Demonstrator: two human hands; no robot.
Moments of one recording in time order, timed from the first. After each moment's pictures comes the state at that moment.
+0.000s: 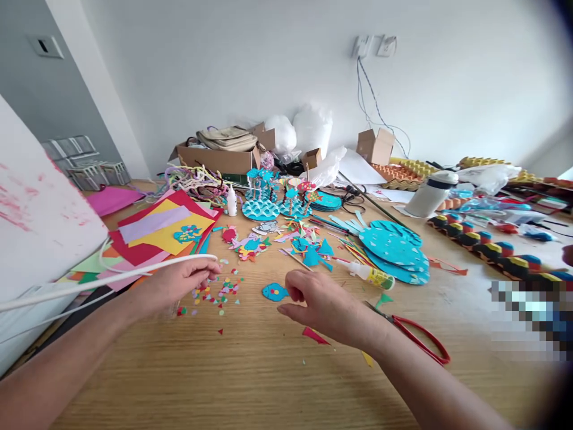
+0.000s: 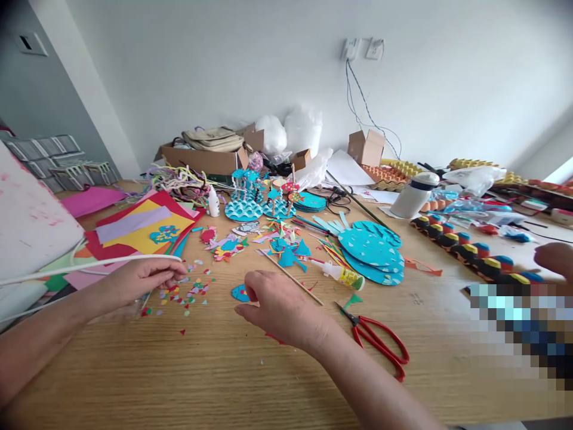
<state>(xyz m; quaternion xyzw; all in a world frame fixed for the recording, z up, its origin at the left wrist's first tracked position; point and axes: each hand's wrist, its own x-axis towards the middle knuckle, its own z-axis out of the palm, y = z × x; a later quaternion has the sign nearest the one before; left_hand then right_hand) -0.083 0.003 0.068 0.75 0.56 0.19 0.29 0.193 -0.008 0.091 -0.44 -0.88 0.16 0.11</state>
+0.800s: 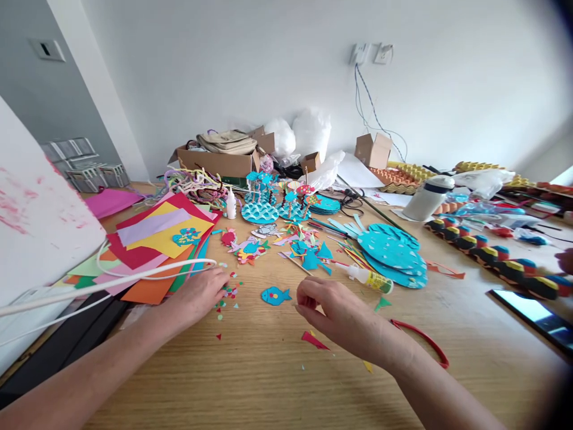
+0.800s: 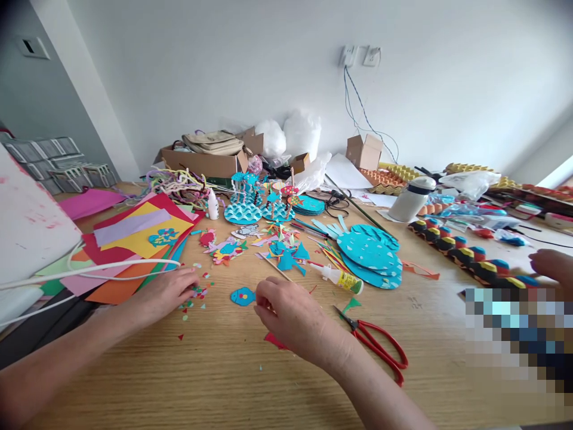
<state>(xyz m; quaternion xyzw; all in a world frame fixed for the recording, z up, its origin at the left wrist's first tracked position) -0.057 0.015 0.031 0.86 0.51 0.05 0.06 0.210 -0.017 0.095 -0.45 -0.87 0.18 0.11</state>
